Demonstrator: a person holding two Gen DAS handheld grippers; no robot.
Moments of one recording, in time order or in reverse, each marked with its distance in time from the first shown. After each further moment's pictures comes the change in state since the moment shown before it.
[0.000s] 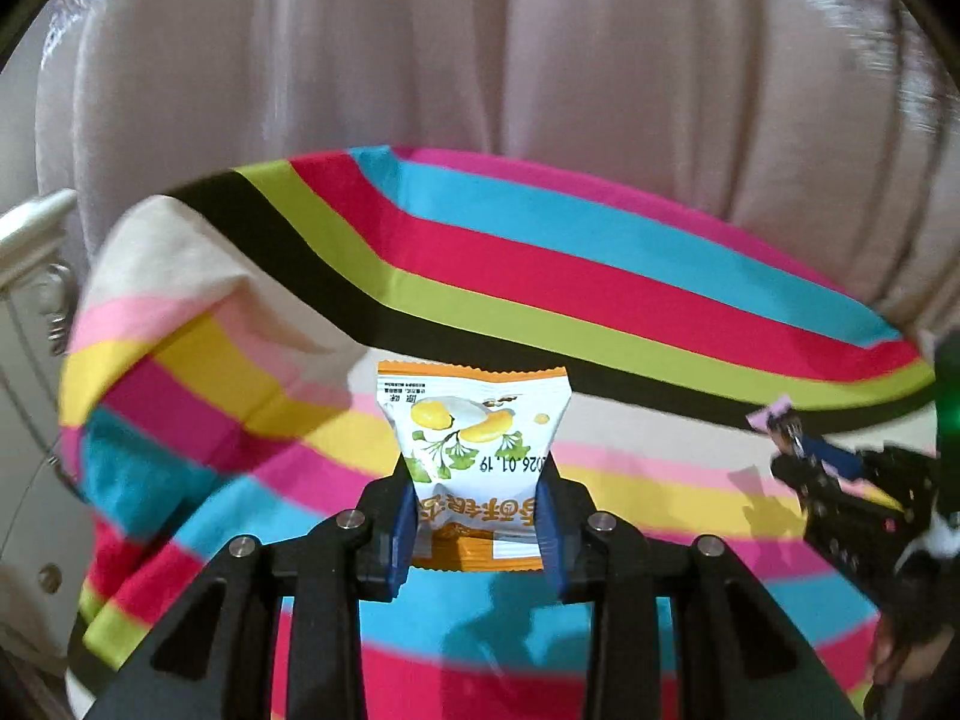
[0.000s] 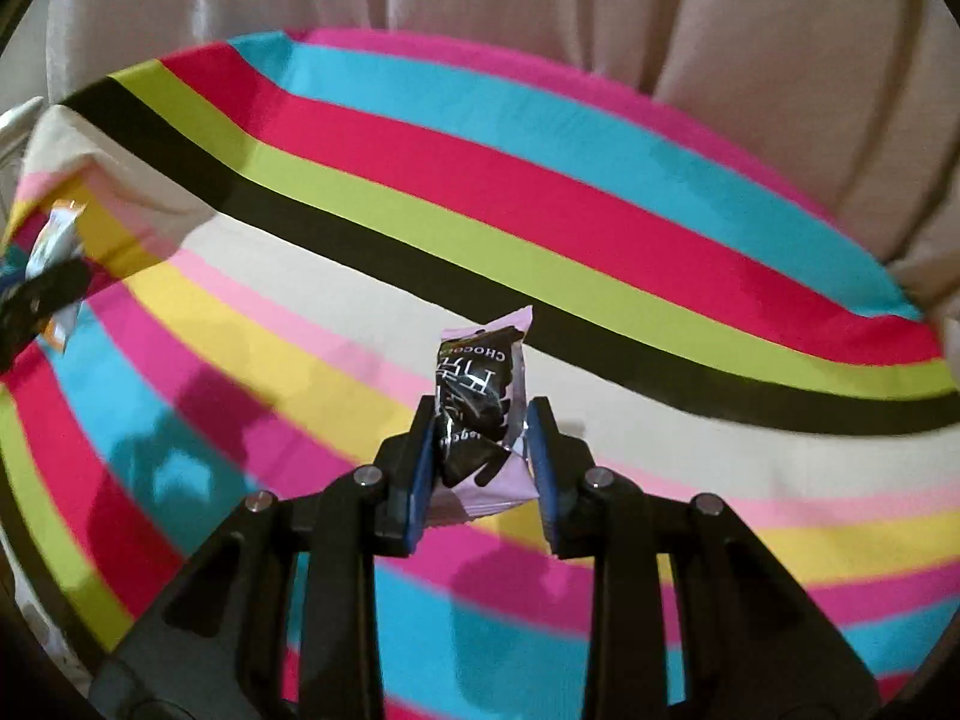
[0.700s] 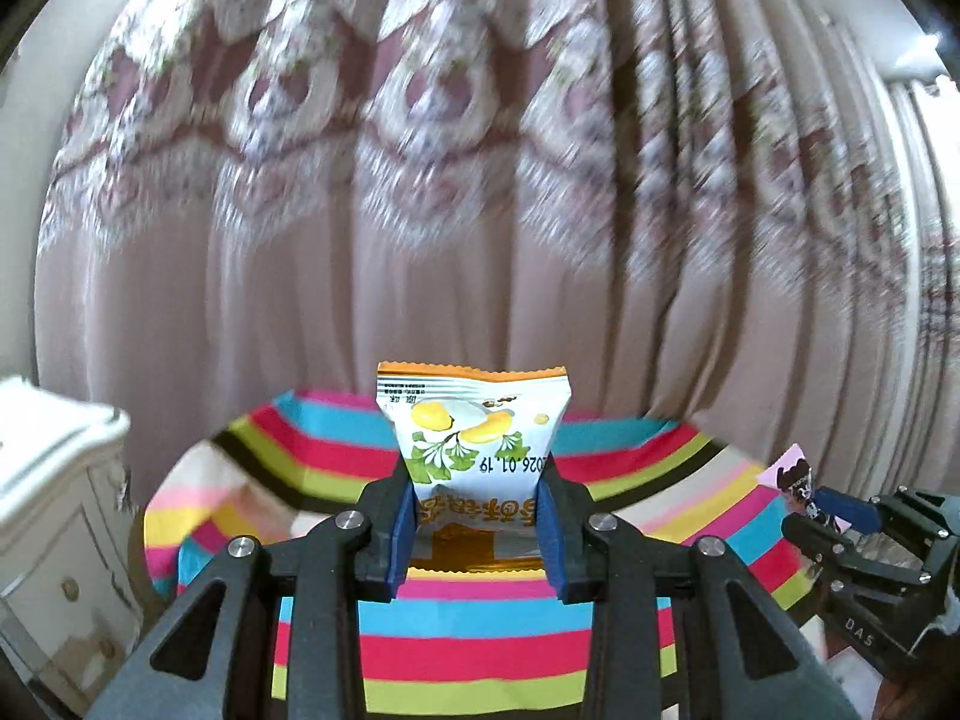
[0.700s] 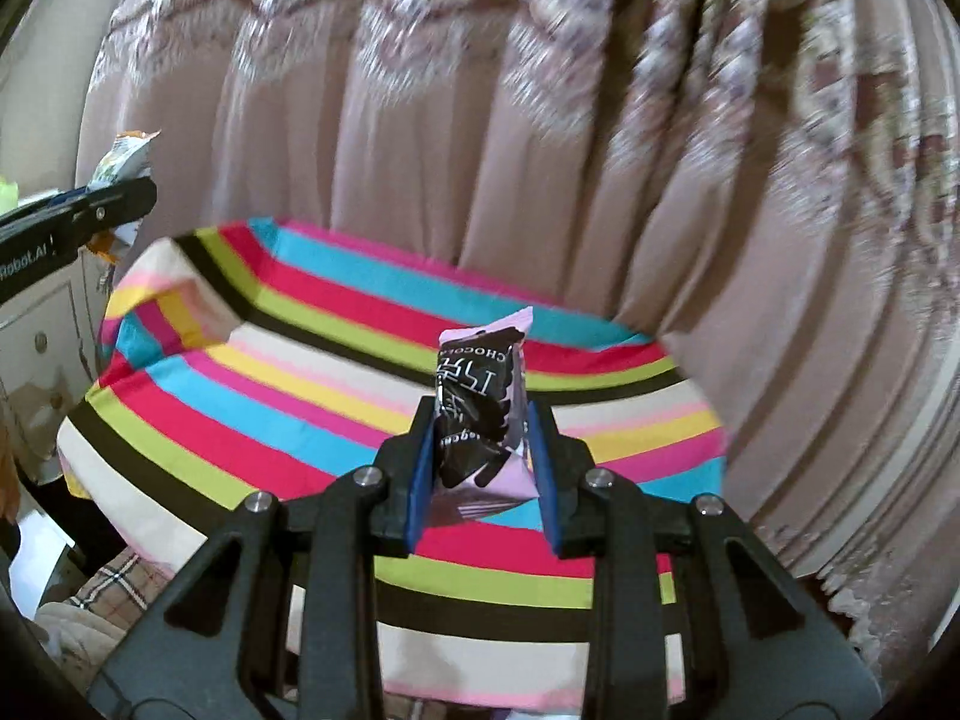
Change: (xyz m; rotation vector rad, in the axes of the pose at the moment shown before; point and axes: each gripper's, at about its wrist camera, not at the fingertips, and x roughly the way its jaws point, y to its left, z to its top) left arm -0.274 -0.005 0.021 0.142 -0.437 -0.295; right arm -0.331 0.009 -0.108 0.076 -0.340 -0.289
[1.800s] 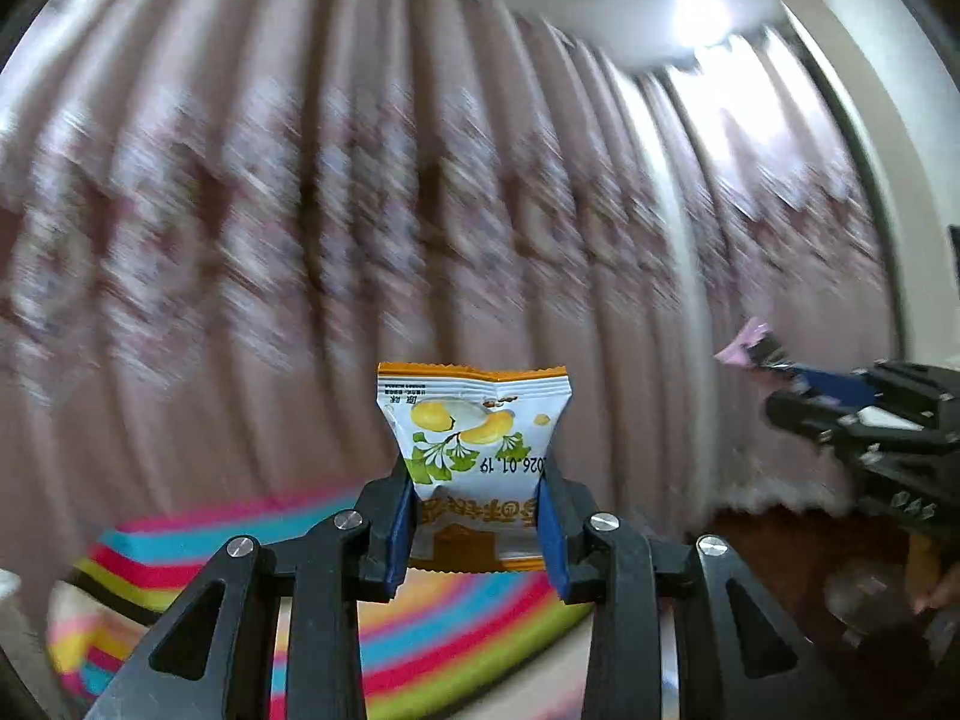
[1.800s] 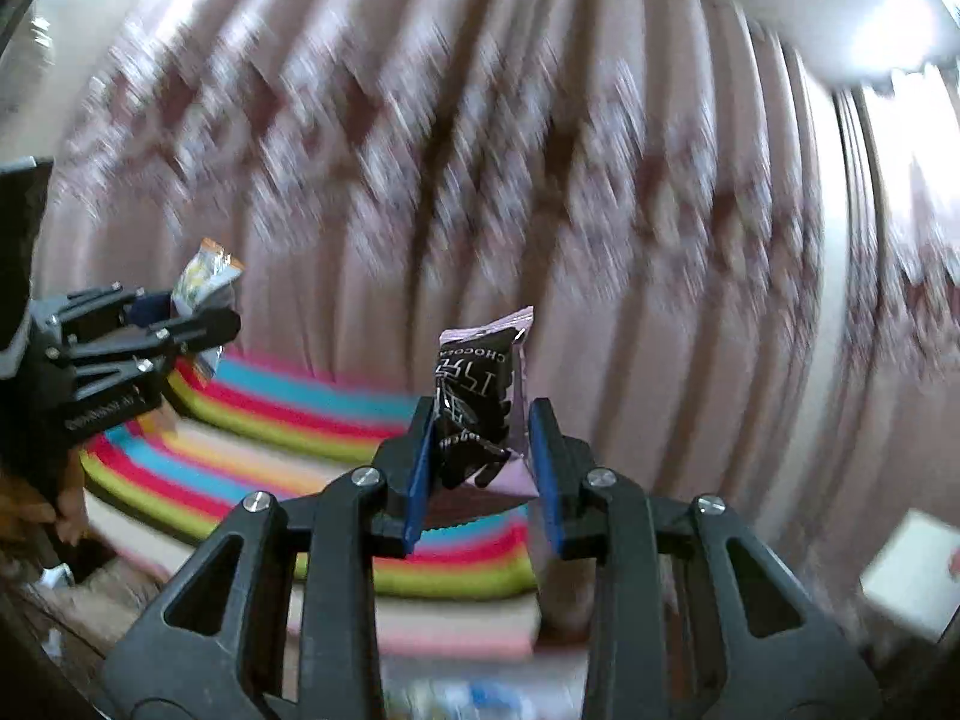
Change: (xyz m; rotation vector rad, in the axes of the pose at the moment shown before) left arm -0.124 -0.174 -0.003 0.303 -0.070 -0.526; right arm -0.227 -0.076 -0.043 0.170 -0.199 -0.275
